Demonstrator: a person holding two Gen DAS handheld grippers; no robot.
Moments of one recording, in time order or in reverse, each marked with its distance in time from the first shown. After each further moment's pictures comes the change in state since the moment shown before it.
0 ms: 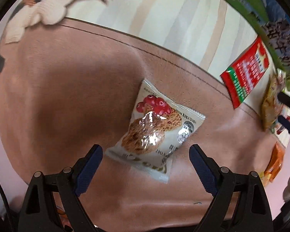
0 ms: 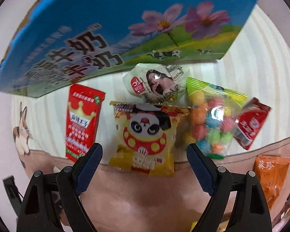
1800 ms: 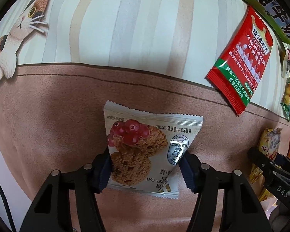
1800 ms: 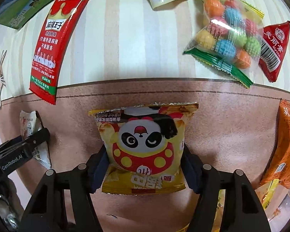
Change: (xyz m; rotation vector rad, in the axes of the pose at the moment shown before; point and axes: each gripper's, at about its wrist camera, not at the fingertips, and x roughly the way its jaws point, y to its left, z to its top) left arm 0.044 -0.099 0.044 0.186 -0.022 0.082; right arm 0.065 0.006 -0.099 -0.103 0.145 -0.113
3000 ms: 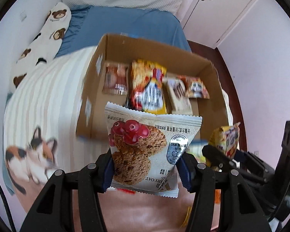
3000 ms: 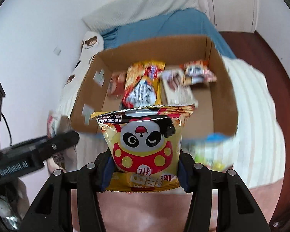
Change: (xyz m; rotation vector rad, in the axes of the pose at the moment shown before) left arm -0.255 -0.044 0.106 0.146 -0.376 -0.251; right arm -0.255 0.013 0.120 -0.054 -0.488 0.201
